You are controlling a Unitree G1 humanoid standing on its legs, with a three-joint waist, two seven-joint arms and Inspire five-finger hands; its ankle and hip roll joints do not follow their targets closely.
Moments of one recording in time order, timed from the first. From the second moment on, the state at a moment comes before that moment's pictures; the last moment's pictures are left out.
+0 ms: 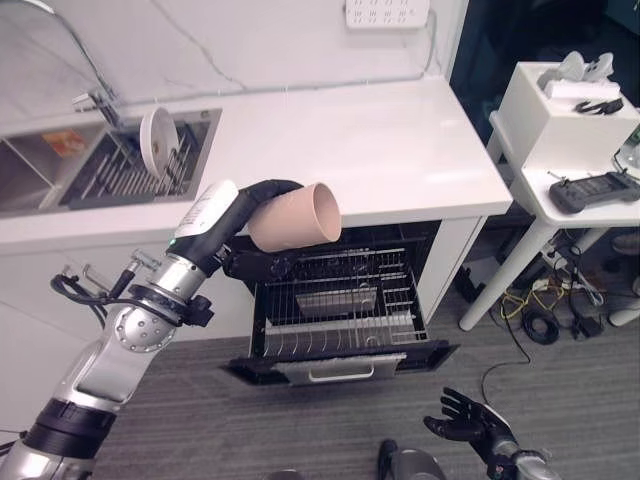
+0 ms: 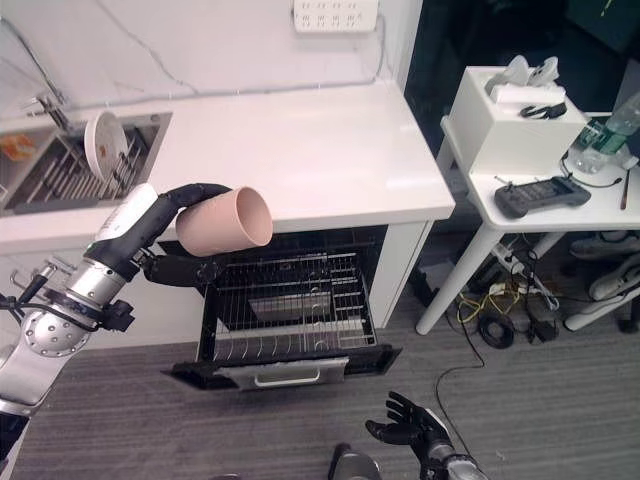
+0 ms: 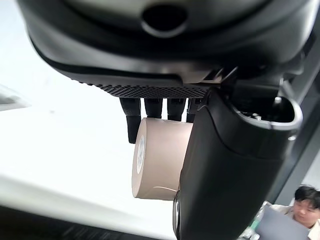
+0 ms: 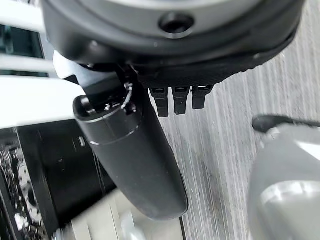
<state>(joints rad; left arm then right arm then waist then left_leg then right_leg) -0.26 0.89 -0.10 -0.13 0.04 -0.23 -0.03 -0.05 -0.36 0.06 1.17 0.40 -0.26 0.33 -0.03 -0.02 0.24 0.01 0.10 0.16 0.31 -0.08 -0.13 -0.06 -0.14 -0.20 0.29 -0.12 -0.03</state>
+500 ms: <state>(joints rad) -0.19 0.81 -0.11 -0.08 0.07 -0.28 -0.04 0.02 -0.31 0.04 1.23 0.40 -0.23 0.26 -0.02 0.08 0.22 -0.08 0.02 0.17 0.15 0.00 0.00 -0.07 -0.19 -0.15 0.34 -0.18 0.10</state>
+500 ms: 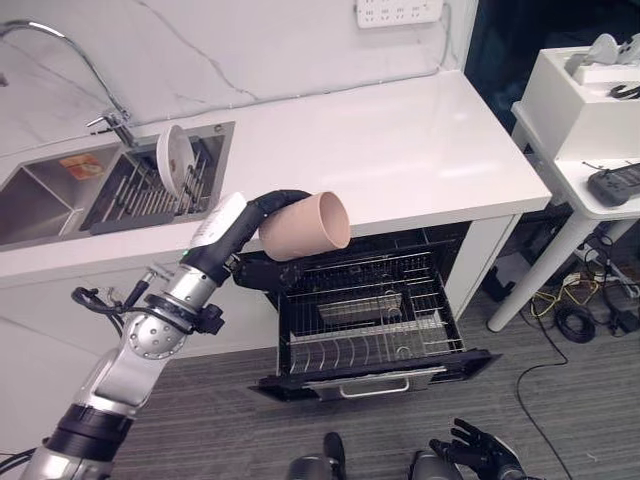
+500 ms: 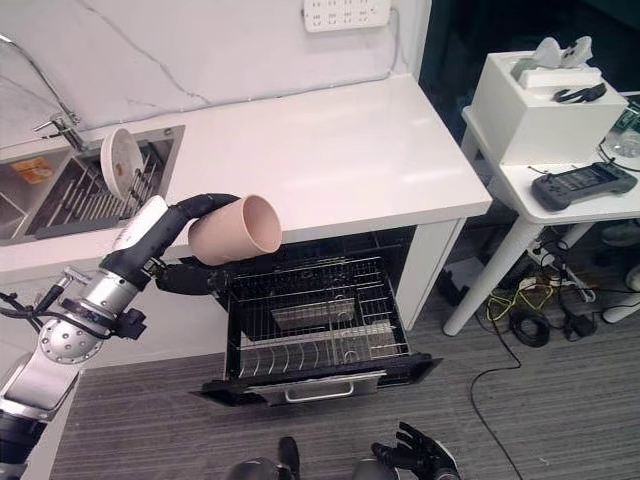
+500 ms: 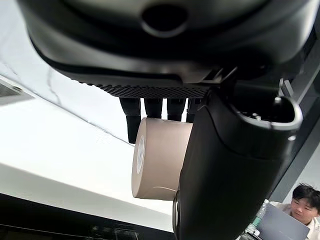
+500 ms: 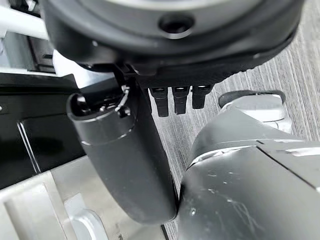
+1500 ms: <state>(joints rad) -0.18 0.46 -0.16 0.06 -0.33 -0.23 0.10 0.28 -0.25 -0.18 0.19 0.51 -0.61 -0.14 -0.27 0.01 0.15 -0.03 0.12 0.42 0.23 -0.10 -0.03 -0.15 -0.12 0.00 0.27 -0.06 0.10</state>
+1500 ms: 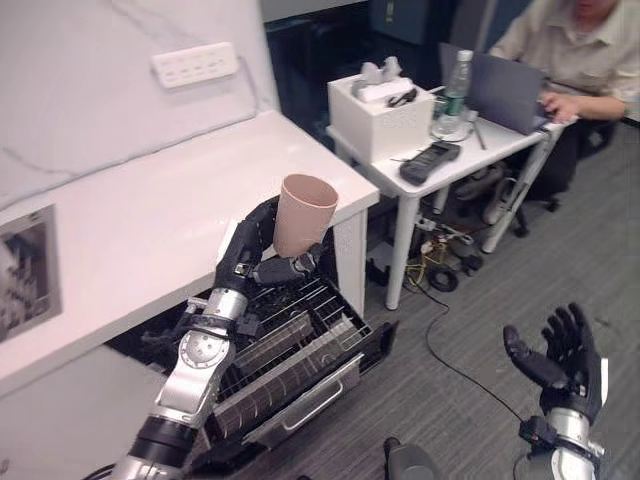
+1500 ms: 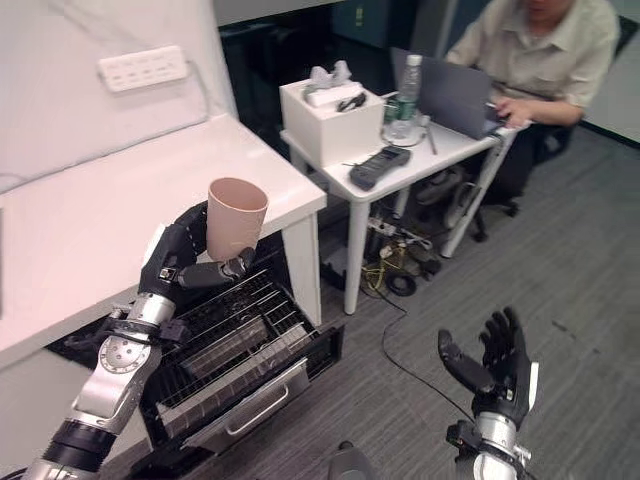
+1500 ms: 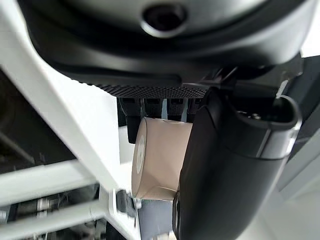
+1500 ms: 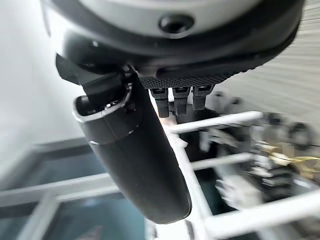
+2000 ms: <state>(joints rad) -0.05 0.37 -0.15 0.07 -0.07 -0.33 0.46 0.22 -0.36 -0.06 -0.17 0.75 -0.46 0.24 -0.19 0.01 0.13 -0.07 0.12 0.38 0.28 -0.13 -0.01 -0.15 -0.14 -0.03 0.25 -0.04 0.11</state>
